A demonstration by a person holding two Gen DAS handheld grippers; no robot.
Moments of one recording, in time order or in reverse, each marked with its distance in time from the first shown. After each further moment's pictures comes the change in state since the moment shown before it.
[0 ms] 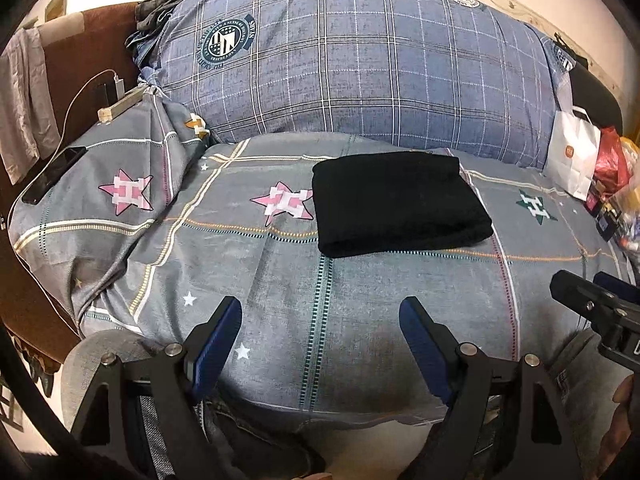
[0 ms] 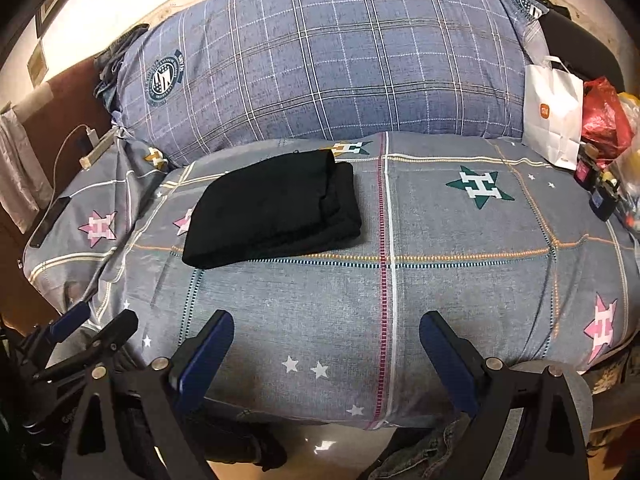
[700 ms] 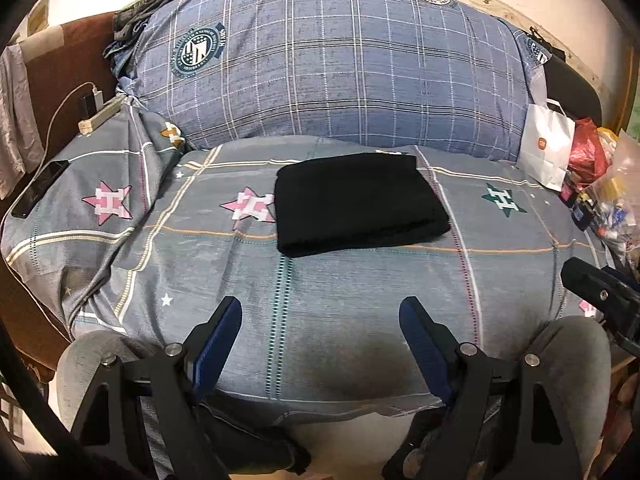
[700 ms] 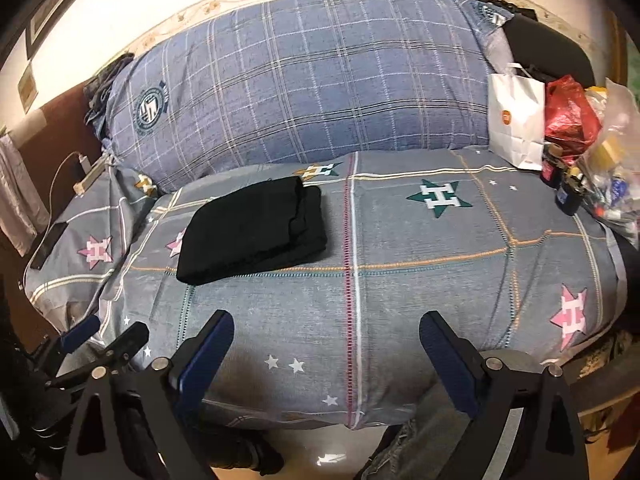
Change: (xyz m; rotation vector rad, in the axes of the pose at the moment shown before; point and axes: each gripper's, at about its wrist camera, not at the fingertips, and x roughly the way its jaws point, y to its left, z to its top) left arm -0.023 -0.032 0.004 0.038 0.014 -0.067; right arm -0.049 -0.026 -0.005 0.068 -0.061 -0.044
